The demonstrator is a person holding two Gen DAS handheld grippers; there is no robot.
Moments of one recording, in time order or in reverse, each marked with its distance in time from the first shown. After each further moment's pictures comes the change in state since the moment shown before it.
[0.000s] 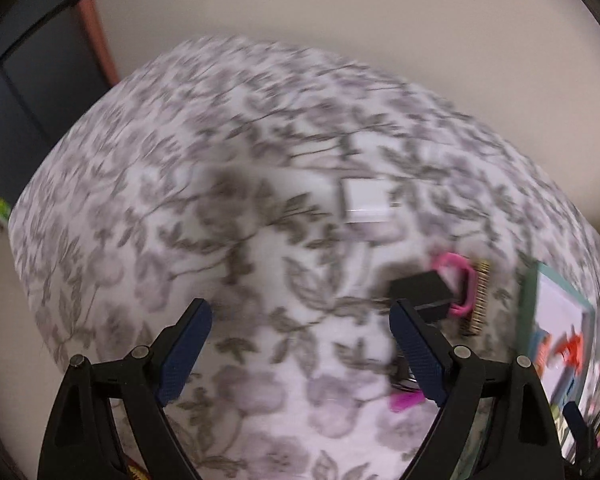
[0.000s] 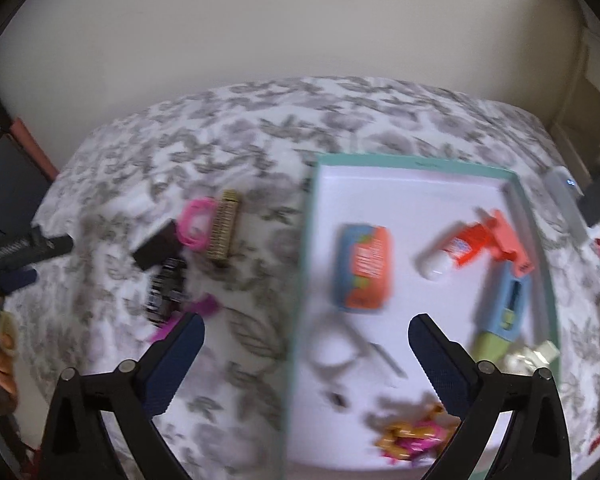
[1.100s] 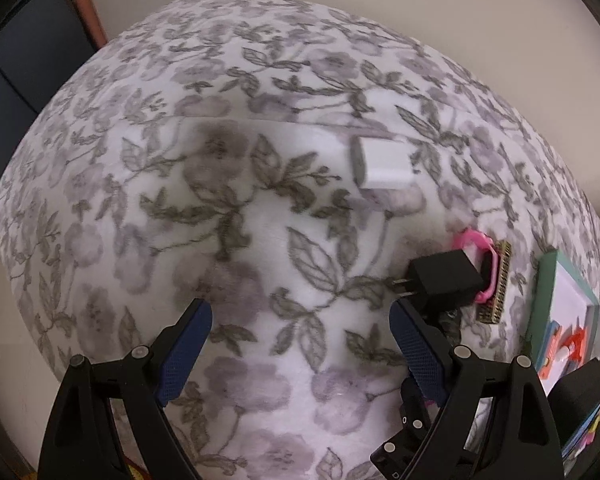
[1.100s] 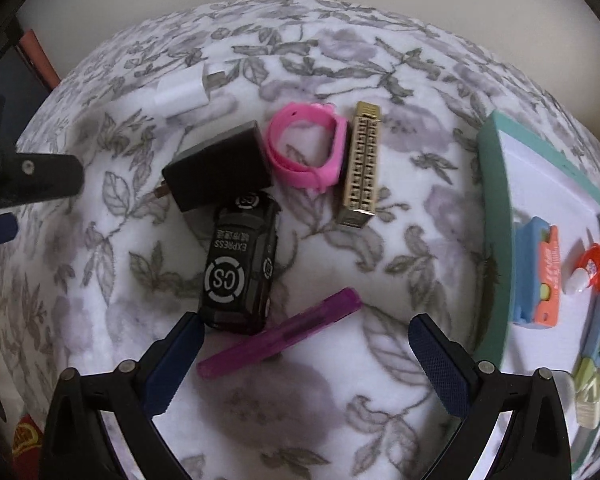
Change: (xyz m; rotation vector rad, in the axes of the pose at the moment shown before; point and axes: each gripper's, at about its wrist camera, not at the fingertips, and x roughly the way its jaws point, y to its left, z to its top) left arm 0.033 -0.007 -0.001 0.021 0.138 -0.048; right arm 0.099 0.101 -0.021 -0.202 0.195 -0.064
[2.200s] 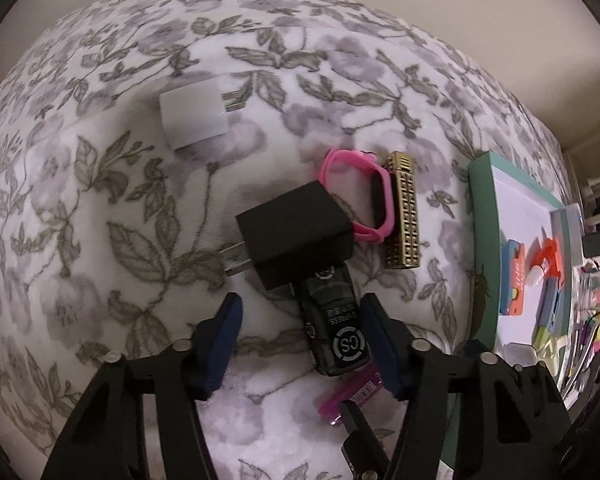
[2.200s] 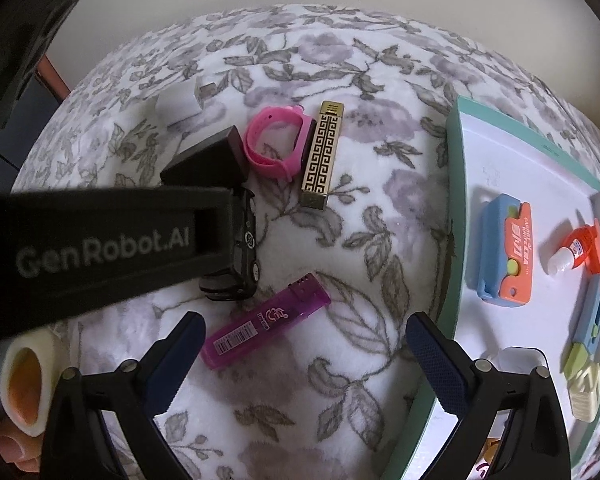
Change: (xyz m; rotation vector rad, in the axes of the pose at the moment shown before) left arm 0.041 -0.090 -0.017 0.293 0.088 -0.189; right arm -0.023 -0.028 -0.018 0.023 -0.001 0.068
